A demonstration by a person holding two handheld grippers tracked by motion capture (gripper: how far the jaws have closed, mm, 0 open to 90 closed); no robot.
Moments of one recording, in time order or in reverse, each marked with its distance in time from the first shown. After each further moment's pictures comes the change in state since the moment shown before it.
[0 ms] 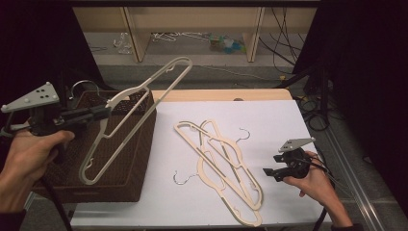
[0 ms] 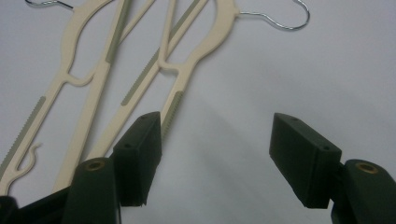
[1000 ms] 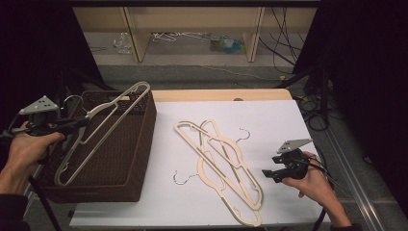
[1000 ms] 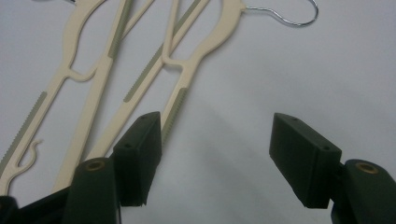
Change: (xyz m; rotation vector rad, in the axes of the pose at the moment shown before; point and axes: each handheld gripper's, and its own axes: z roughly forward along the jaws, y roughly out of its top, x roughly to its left) left arm 0.097 -0.082 0.005 0.235 0.197 -0.026; right arm 0.002 0.000 0.003 0.026 0.014 -0.006
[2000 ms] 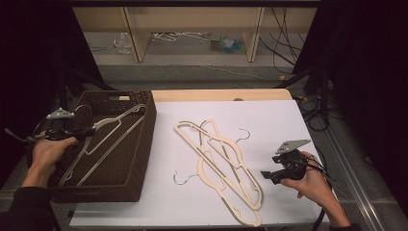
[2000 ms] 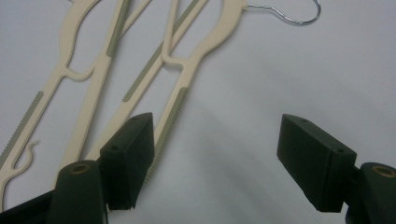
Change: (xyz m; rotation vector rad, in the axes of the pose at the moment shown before) left arm 0.024 -0.039 0.050 0.143 0.084 -0.054; right arm 0.001 0.000 0.005 -0.015 -0.011 -0.011
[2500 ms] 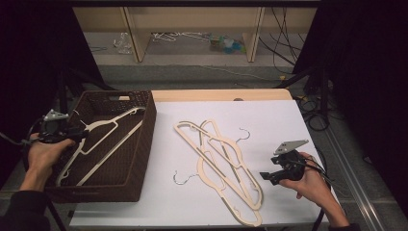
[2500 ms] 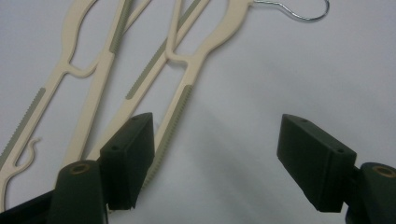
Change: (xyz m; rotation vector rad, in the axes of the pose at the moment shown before) left arm -0.003 -0.007 -0.015 0.055 0.161 -0.091; right arm 0.003 0.000 0.002 0.034 0.012 0.006
